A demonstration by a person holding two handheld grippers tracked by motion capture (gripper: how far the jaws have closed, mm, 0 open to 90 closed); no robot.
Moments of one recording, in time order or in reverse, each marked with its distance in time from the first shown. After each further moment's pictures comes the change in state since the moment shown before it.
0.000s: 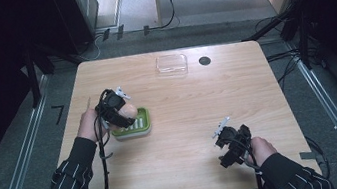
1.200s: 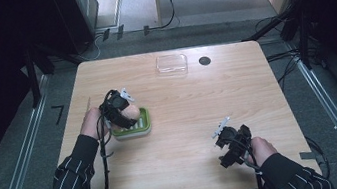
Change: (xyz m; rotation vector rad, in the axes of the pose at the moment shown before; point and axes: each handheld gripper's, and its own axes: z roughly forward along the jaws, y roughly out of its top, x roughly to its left) left arm 0.002 0.003 0.018 0.027 -0.012 0.110; right arm 0.000 0.000 0.000 0.002 -0.001 0.002
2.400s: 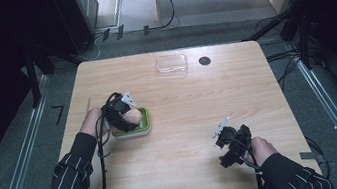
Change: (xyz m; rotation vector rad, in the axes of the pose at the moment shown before) left arm 0.004 -0.005 0.015 0.002 -0.073 0.145; right arm 0.000 0.000 0.000 0.000 0.000 0.002
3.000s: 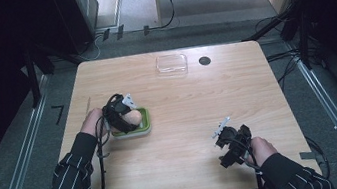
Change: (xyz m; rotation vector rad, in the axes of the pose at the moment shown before) left arm 0.002 -0.004 0.008 -0.006 -0.002 0.032; right arm 0.000 0.000 0.000 0.000 0.000 -0.001
